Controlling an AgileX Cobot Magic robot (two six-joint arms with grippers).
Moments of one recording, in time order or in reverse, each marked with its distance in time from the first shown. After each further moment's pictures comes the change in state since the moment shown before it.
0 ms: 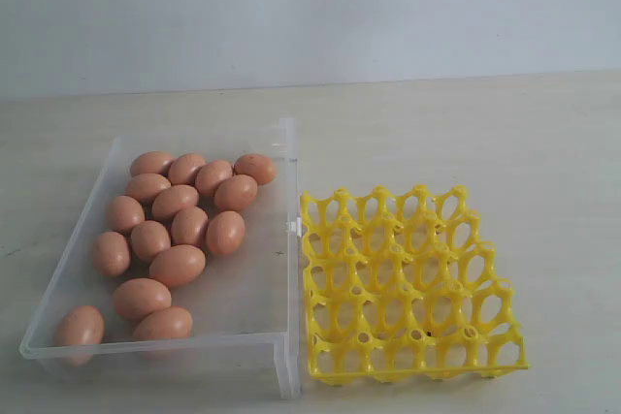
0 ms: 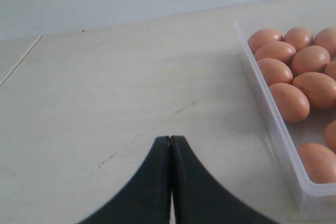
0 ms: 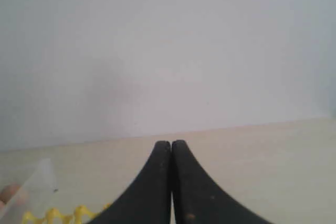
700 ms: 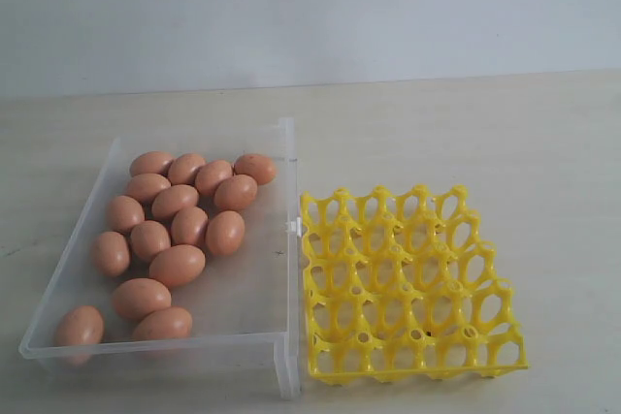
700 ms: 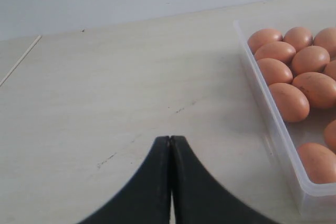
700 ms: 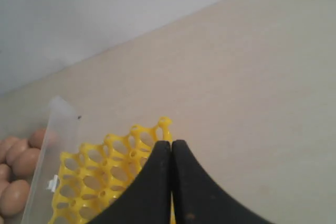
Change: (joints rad) left arm 0.000 0.000 0.000 0.000 0.000 0.000; right arm 0.000 0.619 -0.422 0.010 0.359 0.288
